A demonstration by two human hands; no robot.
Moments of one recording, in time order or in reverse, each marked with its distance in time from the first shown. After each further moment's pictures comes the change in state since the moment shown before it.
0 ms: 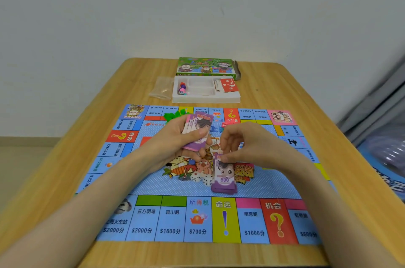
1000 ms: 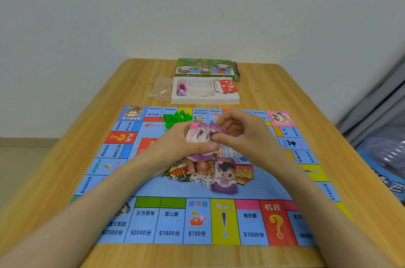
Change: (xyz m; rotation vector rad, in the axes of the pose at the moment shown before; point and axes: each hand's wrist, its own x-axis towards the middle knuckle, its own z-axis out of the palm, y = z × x) left_hand -0.007 0.003 0.010 0.146 -0.052 0.002; right_hand 0.001 -0.007 0.011 0.178 0.346 -0.152
